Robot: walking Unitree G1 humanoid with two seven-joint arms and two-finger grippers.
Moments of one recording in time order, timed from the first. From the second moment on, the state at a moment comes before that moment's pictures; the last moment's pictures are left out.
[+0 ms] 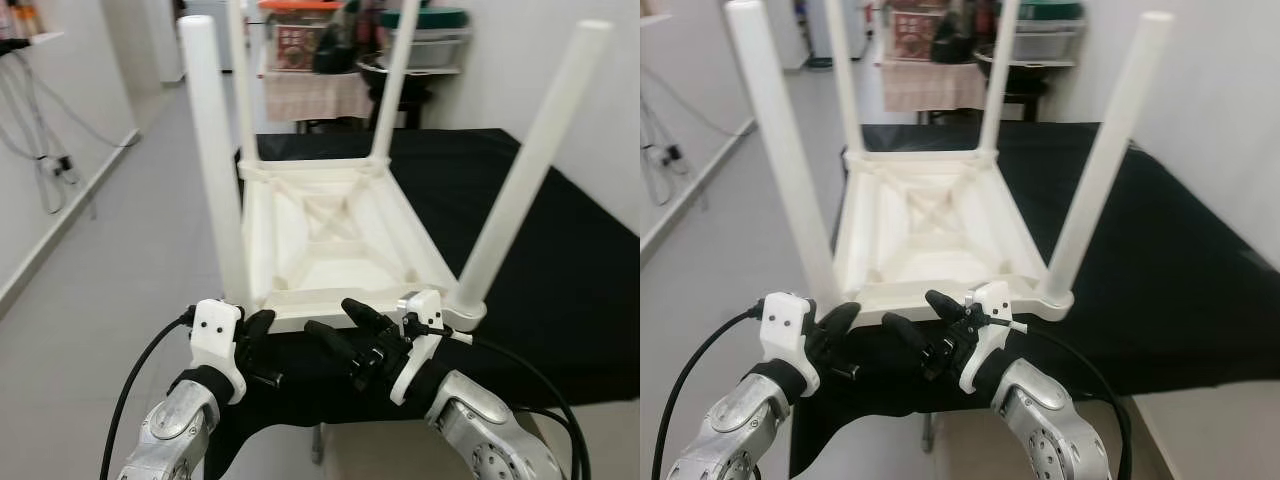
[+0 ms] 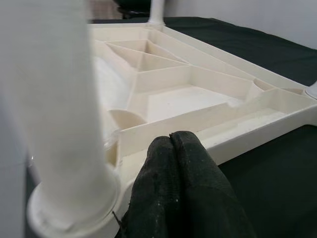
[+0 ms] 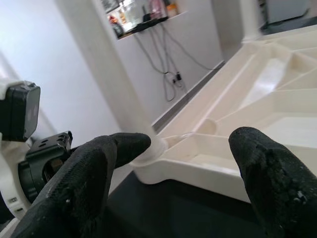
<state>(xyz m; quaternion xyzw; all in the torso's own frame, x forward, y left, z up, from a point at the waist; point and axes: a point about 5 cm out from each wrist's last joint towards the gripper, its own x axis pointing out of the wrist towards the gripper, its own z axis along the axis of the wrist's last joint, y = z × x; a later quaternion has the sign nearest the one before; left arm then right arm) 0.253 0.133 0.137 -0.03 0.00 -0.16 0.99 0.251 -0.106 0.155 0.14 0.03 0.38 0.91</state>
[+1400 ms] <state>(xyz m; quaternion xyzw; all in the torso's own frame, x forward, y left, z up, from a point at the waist) 0.262 0.130 0.132 0.02 -0.01 -0.15 0.99 0.260 -0.105 0.152 0.15 0.03 0.39 0.91</state>
